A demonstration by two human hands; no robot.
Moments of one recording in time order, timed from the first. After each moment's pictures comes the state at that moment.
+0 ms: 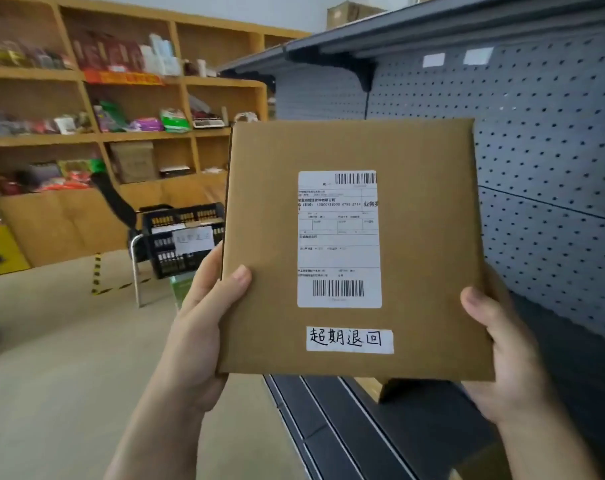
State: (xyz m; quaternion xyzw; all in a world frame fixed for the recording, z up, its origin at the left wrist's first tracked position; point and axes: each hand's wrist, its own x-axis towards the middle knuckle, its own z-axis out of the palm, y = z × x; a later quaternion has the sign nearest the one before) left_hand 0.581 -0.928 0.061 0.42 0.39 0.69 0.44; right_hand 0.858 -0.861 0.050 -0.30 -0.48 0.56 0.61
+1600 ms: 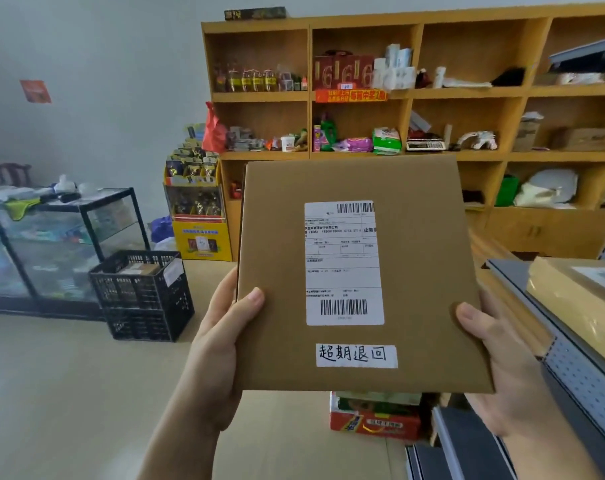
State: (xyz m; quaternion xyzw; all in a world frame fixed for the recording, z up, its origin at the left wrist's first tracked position) left_hand 0.001 -0.580 0.048 0.26 0.52 0.79 0.22; right_hand 0.186 -0.363 0.040 -0.14 -0.54 0.74 0.37
